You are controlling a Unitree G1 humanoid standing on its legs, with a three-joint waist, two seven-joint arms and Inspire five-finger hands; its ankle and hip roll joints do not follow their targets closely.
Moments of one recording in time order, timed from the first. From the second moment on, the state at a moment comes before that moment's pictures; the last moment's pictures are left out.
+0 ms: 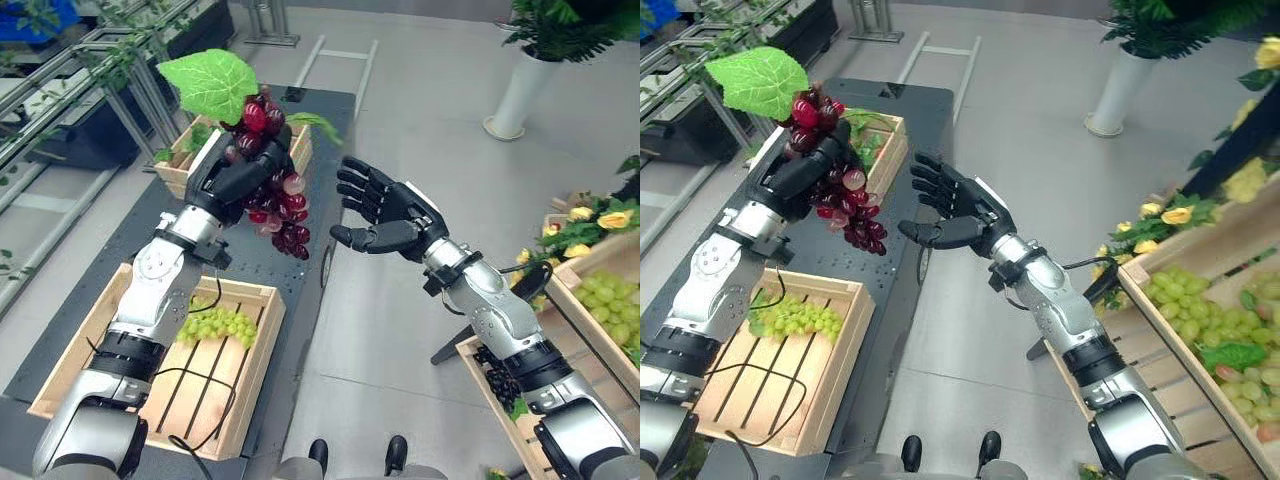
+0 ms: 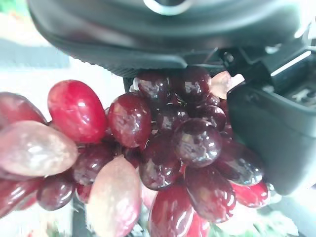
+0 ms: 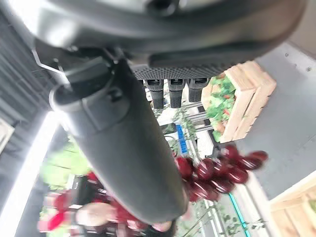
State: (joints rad) left arm -0.60 0.71 -0.26 0.26 -0.78 -0.23 -0.26; right arm -0.59 -0.46 0.39 0.17 0.78 0.08 0.21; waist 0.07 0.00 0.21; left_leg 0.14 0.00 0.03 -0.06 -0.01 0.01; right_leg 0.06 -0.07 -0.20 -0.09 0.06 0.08
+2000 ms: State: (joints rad) left arm -0.88 0.51 -0.46 0.52 -0.76 -0.25 -0.31; right arm -0.79 -0.40 0.48 0.41 1.15 0.25 0.13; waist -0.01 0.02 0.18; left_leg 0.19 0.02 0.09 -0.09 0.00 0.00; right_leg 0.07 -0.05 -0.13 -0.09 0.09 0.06
